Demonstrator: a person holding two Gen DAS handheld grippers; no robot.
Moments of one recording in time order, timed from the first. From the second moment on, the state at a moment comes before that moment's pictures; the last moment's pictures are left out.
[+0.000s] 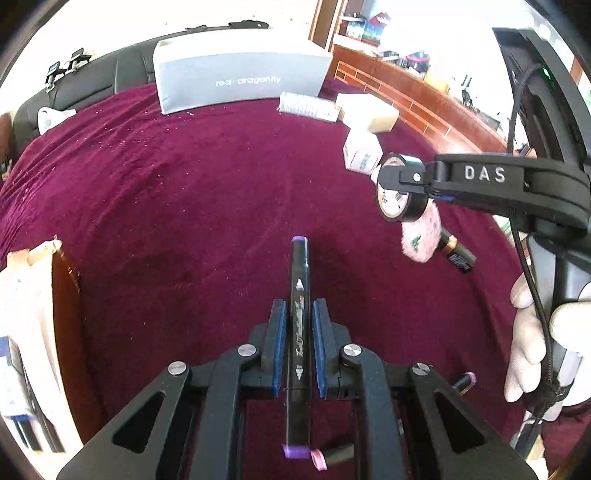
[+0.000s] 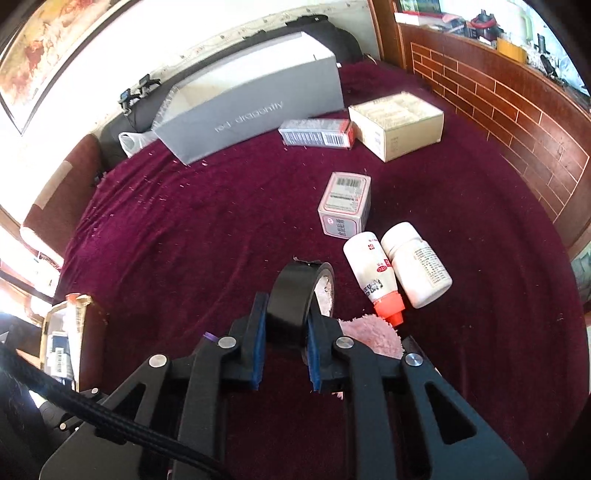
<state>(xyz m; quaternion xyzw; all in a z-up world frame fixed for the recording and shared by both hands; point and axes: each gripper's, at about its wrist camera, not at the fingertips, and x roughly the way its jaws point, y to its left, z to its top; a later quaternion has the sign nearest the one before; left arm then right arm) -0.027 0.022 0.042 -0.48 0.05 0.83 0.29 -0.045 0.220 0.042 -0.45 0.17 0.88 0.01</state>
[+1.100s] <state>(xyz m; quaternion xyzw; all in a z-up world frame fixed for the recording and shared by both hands) -0.002 0.047 0.036 -0.46 0.12 0.84 0.28 0.038 0.195 0.078 -0.41 0.20 0.89 -0.10</state>
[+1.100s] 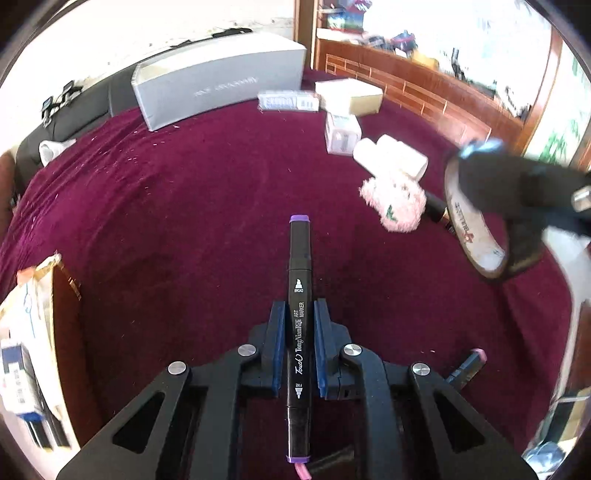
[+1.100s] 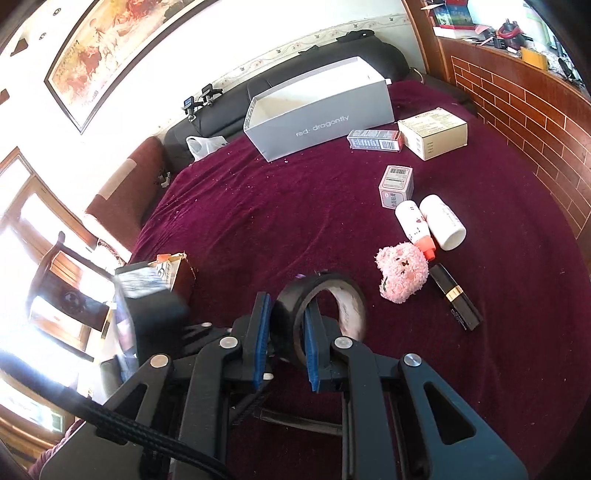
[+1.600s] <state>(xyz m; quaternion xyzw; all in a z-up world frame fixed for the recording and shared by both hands) 0.029 -0.083 0.117 -0.36 -0.06 0.88 0.29 0.051 0.146 0.102 -0.39 0.18 0.89 -0.15</state>
